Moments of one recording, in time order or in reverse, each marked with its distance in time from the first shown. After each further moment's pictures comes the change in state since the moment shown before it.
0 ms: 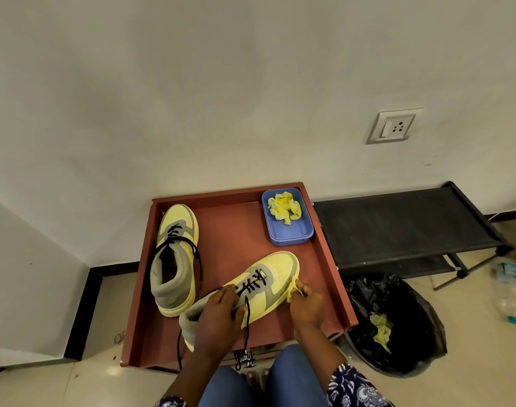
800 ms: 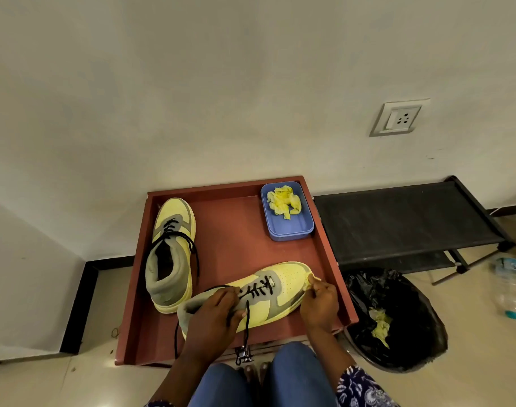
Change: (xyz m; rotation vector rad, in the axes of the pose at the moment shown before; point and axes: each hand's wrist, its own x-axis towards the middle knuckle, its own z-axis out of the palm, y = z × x) left_hand -0.003 -0.020 0.000 0.059 -0.040 0.182; right_hand 0.007 0.002 -0.022 -0.196 0.039 -0.225
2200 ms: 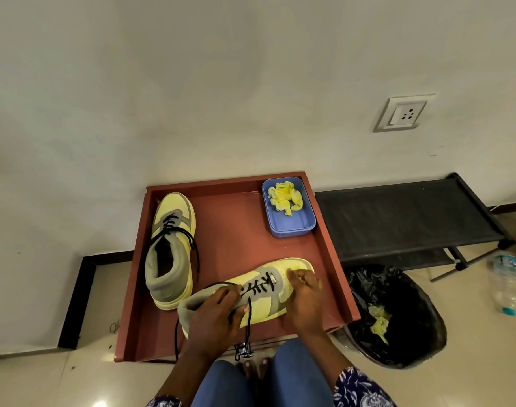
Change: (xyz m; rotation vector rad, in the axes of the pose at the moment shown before) left_hand -0.001 -0.011 0.015 0.082 0.120 0.083; right_hand -0.010 -0.001 0.007 -0.503 -0.221 -0.494
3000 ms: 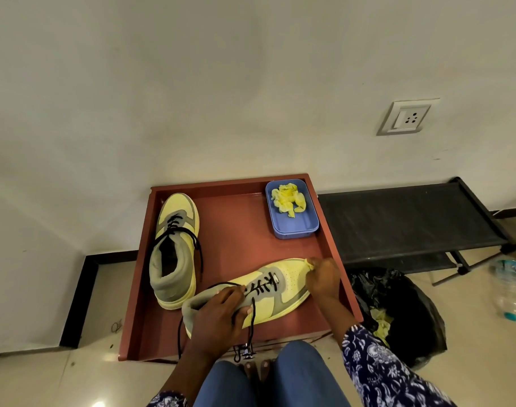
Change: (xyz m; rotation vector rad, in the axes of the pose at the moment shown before) left_hand 0.002 -0.001 -0.001 0.022 0.025 0.045; right_hand 0.057 0.014 -0.015 0.051 -0.020 0.351
